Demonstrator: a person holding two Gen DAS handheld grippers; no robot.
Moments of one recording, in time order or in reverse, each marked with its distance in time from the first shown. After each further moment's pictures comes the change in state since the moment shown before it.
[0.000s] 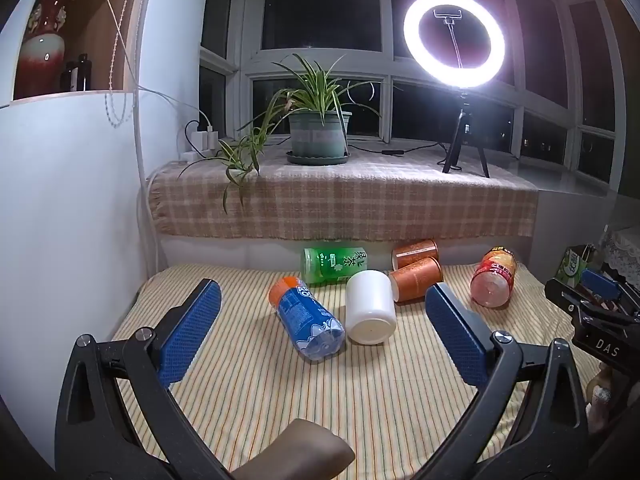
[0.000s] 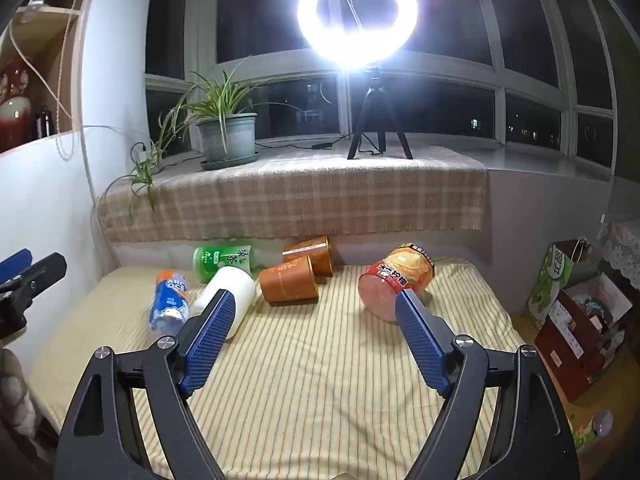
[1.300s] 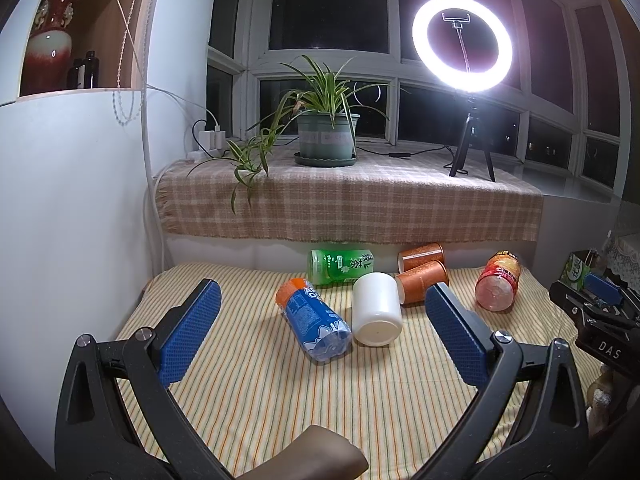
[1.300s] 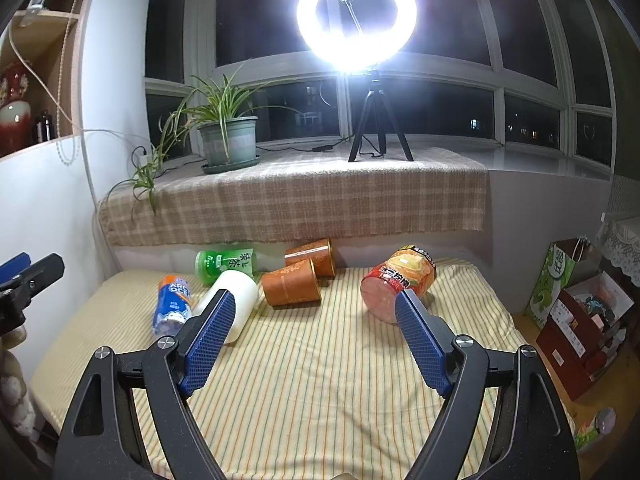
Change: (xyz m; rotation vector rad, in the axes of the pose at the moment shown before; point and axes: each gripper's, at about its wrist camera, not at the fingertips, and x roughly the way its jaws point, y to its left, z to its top) left arm -0.001 0.008 0.002 -0.031 0.003 0.012; right arm -0.001 0.002 0.001 0.005 -0.011 0.006
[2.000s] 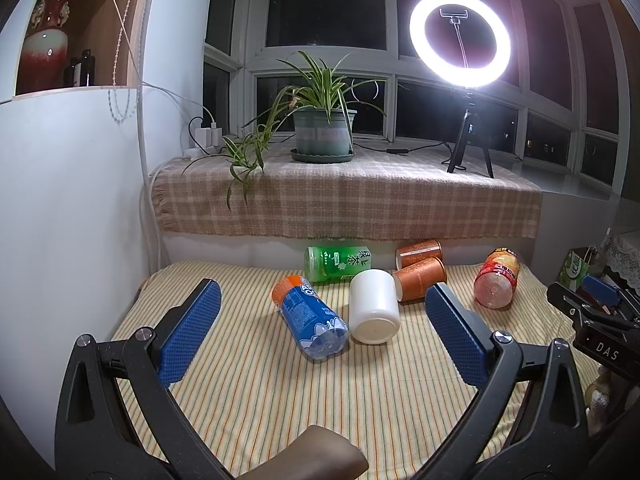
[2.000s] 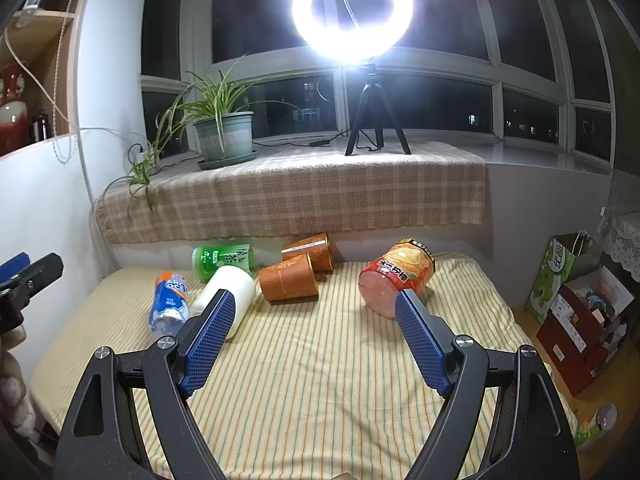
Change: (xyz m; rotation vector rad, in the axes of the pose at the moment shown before) left arm 0.000 -0.001 -0.001 0.000 0.003 0.001; right arm 0.004 -0.002 -0.003 0.013 0.019 0.001
